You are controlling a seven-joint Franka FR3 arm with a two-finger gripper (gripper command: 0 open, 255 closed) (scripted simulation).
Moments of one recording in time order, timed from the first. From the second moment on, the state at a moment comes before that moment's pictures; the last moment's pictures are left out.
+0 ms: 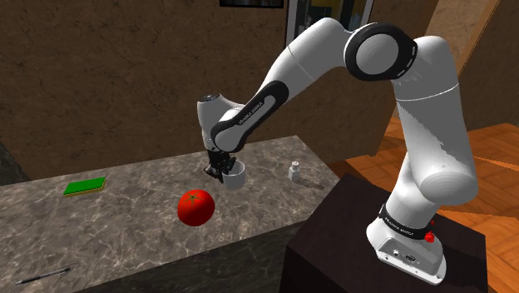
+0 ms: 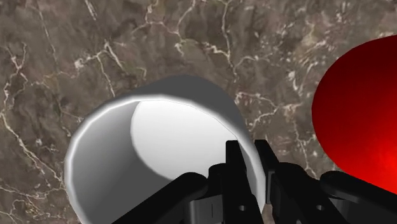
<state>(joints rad) 0.26 0.50 0.15 -1.89 -0.17 2.35 0.64</state>
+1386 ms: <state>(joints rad) 0.27 0.61 0.13 -1.88 -0.19 2.45 0.66</state>
